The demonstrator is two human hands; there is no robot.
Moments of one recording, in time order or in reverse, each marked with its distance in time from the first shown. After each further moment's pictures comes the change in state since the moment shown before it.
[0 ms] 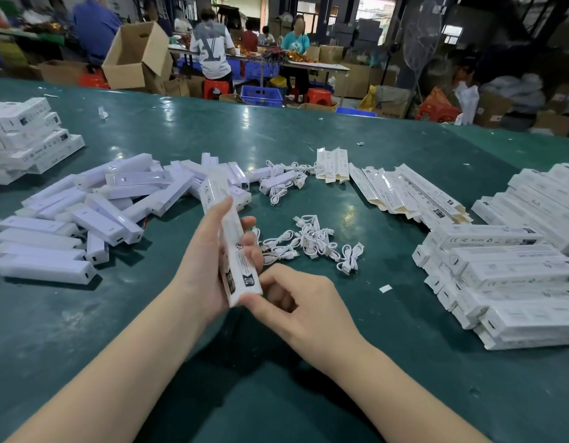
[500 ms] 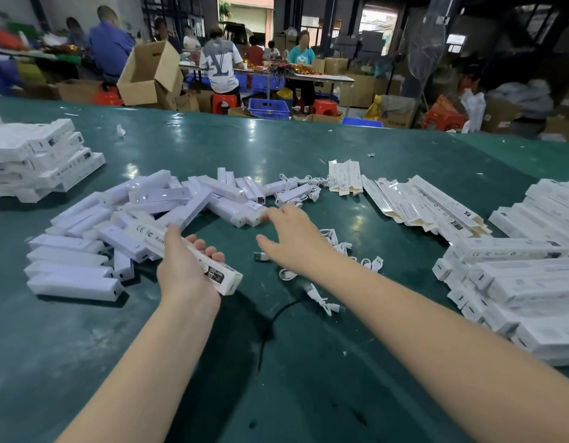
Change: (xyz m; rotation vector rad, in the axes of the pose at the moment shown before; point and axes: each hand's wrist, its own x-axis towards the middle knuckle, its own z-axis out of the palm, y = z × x) left_hand 0.016 0.035 -0.026 -0.201 0.536 0.359; right_hand 0.129 0.018 0.010 -0.501 -0.163 0.124
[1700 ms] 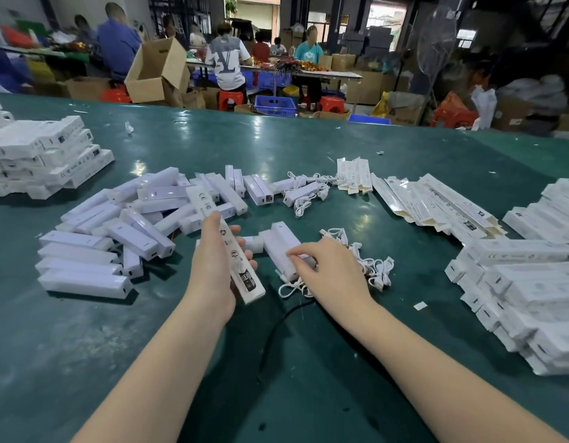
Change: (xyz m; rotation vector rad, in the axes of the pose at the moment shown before) left_hand -0.006 -0.009 0.003 0.413 -0.213 0.028; right_hand -0.052 0.024 0.017 0.113 0.189 0.125
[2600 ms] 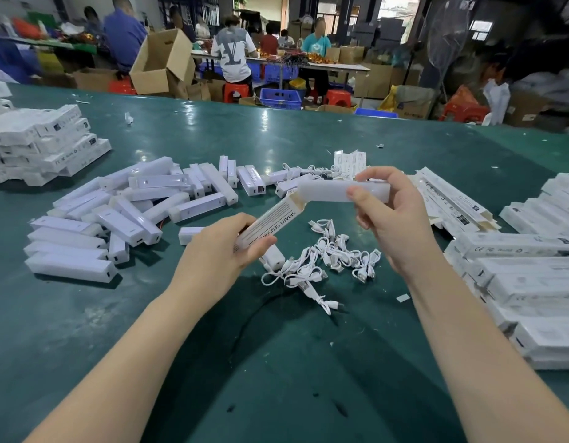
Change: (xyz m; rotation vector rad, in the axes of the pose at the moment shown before) left_hand 0.006 -0.015 -0.012 1.203 -0.272 0.824; right_hand 0.012 0.037 -0.088 0.927 0.200 -0.048
